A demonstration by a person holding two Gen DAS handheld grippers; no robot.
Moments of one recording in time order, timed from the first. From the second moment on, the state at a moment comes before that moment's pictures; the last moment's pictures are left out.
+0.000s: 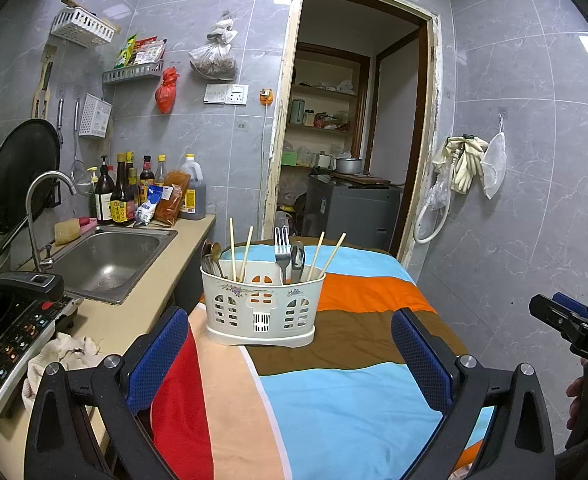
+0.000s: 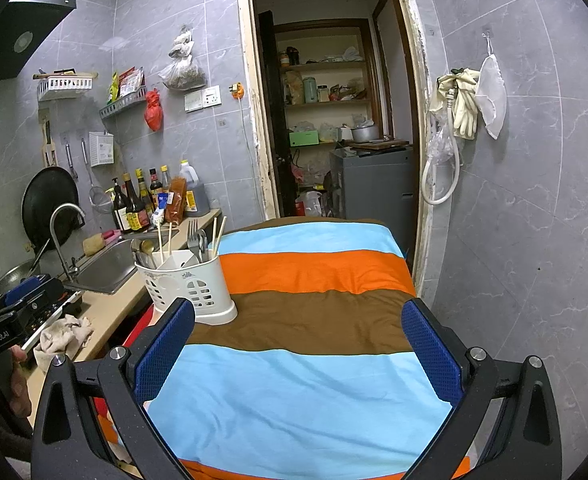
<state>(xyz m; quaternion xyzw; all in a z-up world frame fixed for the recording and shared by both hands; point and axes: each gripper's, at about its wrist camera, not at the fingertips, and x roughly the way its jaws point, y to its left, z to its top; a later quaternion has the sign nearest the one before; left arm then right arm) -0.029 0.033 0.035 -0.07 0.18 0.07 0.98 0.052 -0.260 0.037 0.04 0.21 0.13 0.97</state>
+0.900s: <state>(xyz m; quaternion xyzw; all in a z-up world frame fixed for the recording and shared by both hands) -0.030 0.035 0.033 -0.07 0.18 0.07 0.98 0.051 -0.257 0.037 0.04 0.21 0.13 0.97</state>
